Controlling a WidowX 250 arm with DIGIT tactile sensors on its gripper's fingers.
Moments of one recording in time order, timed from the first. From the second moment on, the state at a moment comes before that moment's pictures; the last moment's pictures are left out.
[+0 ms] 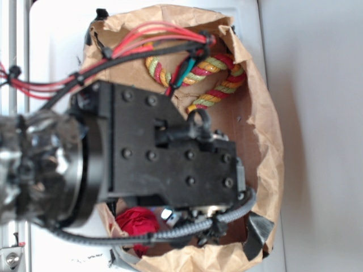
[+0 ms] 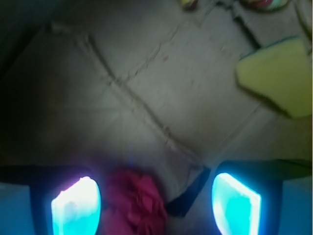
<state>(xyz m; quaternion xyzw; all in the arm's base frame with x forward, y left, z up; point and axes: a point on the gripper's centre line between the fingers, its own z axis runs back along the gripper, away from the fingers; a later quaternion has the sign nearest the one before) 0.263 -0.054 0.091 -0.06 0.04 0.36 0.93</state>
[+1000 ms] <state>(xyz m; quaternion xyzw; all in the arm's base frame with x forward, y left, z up) 0.248 -0.095 0.072 -0.13 0.14 0.26 0.95</state>
